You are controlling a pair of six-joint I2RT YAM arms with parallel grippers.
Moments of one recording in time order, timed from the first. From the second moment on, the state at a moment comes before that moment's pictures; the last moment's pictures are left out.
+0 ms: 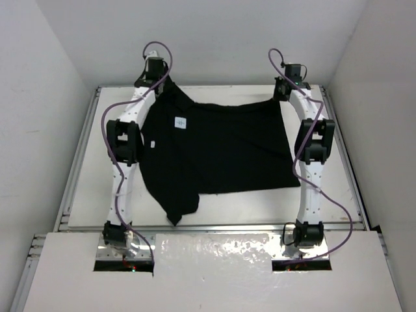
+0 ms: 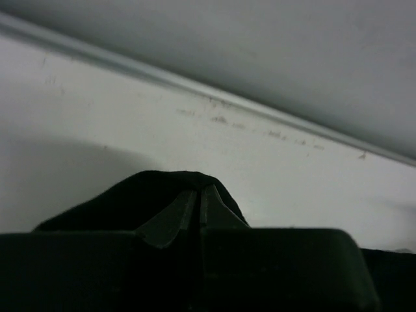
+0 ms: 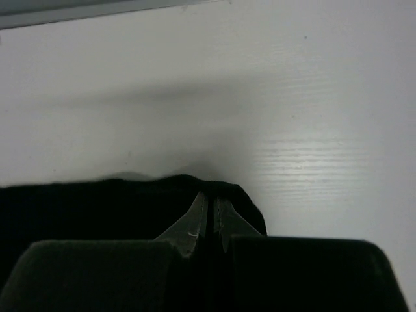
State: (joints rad) left arm -0.12 2.49 2.32 -0.39 -0.12 -0.53; right arm -0.02 2.53 2.25 -0.47 -0.01 0.09
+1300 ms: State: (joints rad) left arm -0.03 2.33 2.01 -0.34 -0.05 -0.68; right arm -0.10 2.38 2.01 -0.34 -0.28 0.14
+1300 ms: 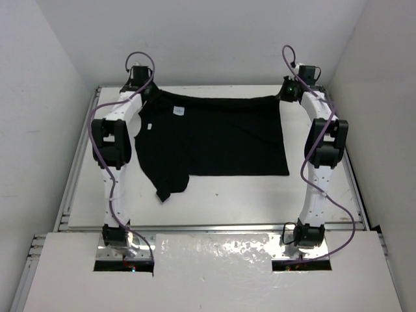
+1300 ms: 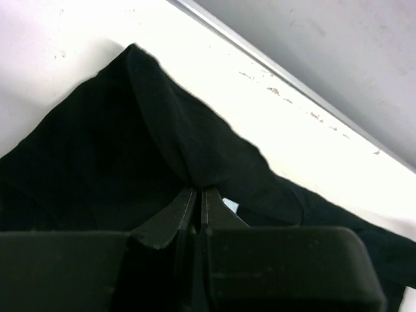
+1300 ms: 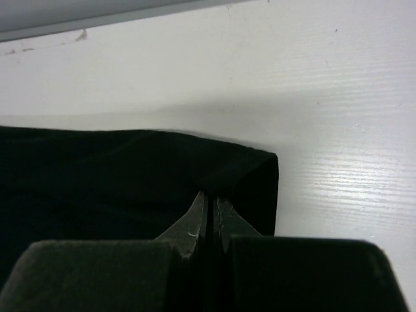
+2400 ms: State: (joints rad) left arm 0.02 2.14 1.64 -0.37 0.10 -0.79; right arm -0.12 2.36 1.90 -0.42 -0.28 0.15
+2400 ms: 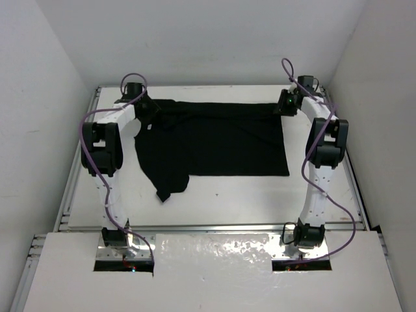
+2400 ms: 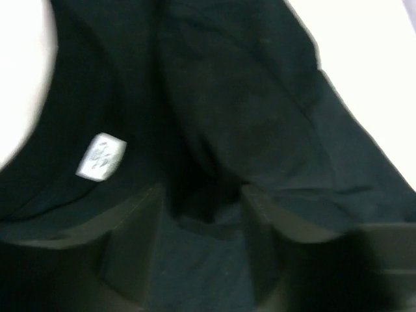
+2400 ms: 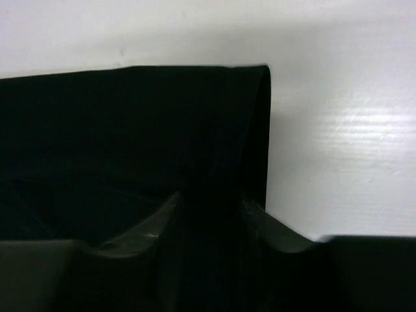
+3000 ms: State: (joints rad) left arm -0.44 2.01 1.76 -0.38 -0.30 -0.39; right arm 0.00 1.97 1.71 -0.45 -0.20 0.23
